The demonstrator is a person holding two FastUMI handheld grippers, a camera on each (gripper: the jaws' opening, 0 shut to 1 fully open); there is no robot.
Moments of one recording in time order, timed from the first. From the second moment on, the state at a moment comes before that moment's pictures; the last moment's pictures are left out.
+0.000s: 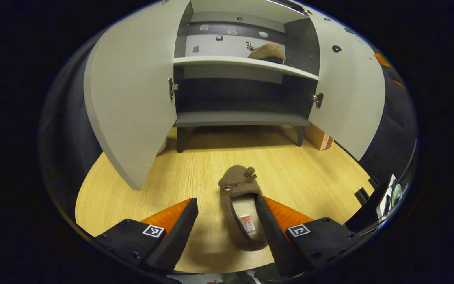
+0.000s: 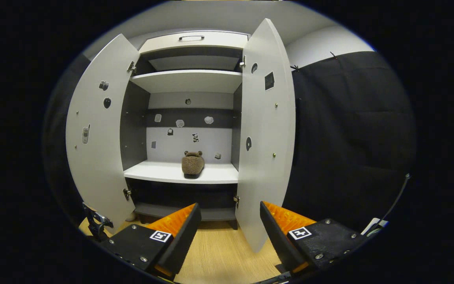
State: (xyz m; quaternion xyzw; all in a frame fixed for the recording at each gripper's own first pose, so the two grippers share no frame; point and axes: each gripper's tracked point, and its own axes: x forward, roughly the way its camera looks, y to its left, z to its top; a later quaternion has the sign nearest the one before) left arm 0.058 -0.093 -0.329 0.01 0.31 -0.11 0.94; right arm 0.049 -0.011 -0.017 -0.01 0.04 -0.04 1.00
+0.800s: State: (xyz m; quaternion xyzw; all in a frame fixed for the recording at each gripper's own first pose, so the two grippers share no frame) left arm 0.069 -0.101 -0.409 -0.02 0.46 -0.10 0.88; right arm 0.036 -0.014 -0.043 0.01 0.07 -0.03 1.00
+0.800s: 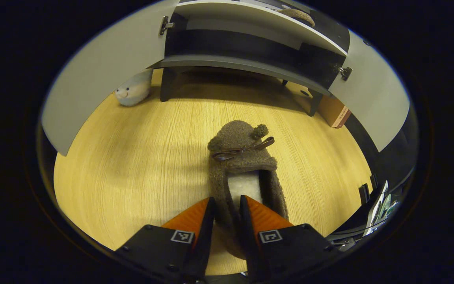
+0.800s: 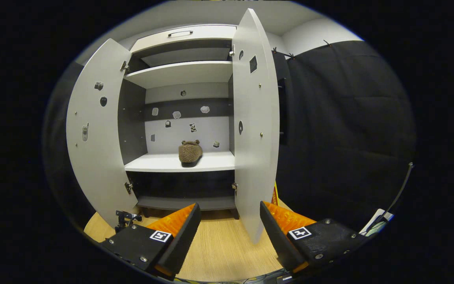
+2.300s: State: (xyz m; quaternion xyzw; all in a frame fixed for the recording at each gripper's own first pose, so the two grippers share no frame) left arm 0.236 -0.124 -0.021 -0.03 0.24 -0.10 0.97; right arm 0.048 -0.035 -0.044 0.01 0.06 0.00 1.00
